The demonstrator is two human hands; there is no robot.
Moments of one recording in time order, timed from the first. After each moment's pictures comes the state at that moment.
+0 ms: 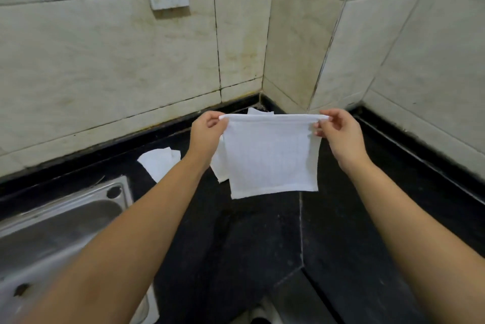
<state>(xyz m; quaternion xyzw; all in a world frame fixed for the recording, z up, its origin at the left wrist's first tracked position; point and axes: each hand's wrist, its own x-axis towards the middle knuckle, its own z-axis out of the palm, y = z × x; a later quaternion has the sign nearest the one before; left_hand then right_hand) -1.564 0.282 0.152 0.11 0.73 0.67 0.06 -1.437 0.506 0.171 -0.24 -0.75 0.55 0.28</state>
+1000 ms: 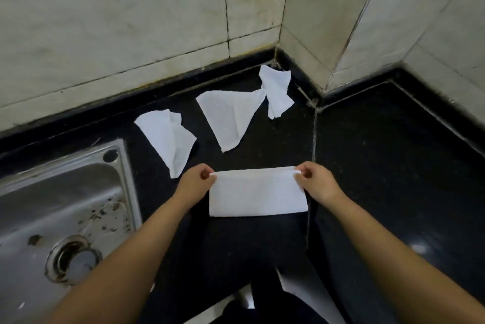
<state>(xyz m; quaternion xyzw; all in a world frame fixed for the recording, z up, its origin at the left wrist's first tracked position) -1.526 0.217 -0.005 0.05 0.90 0.38 0.22 -1.420 0.485 0.017 -0.29 -0.85 0.43 -0.07</state>
